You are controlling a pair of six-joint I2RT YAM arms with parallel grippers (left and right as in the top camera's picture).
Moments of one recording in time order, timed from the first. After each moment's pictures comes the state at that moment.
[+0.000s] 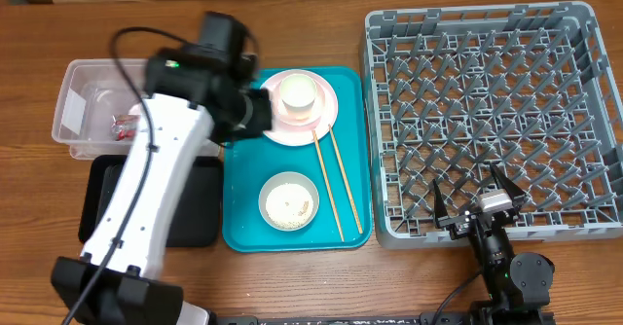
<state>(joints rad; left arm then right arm) -0.30 1.66 1.70 -1.35 0.18 -0.36 0.05 0.01 0.02 -0.02 -0.17 -0.19</state>
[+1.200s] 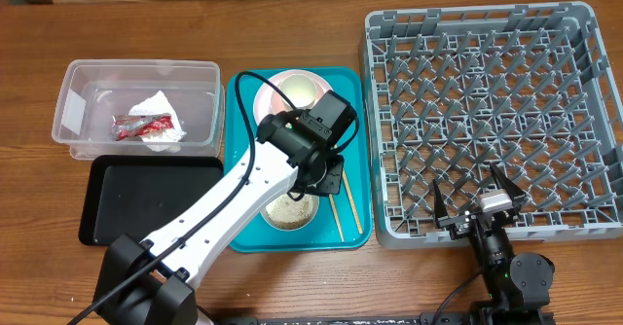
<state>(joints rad) -0.67 1.66 1.36 -1.09 0.05 -0.53 0.05 0.01 0.02 -0.02 -0.17 -0.19</state>
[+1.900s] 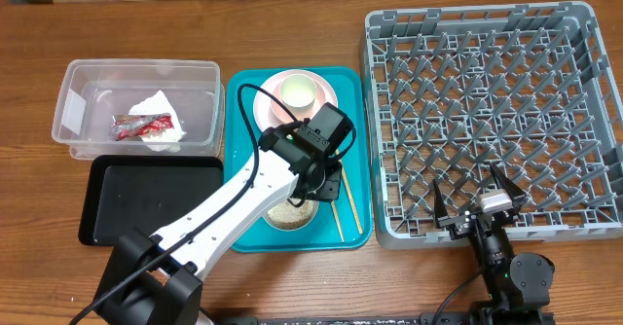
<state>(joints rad) -0.67 1.66 1.23 -0.95 0.05 -0.55 0.05 0.01 0.02 -0.02 -0.17 -0.19</state>
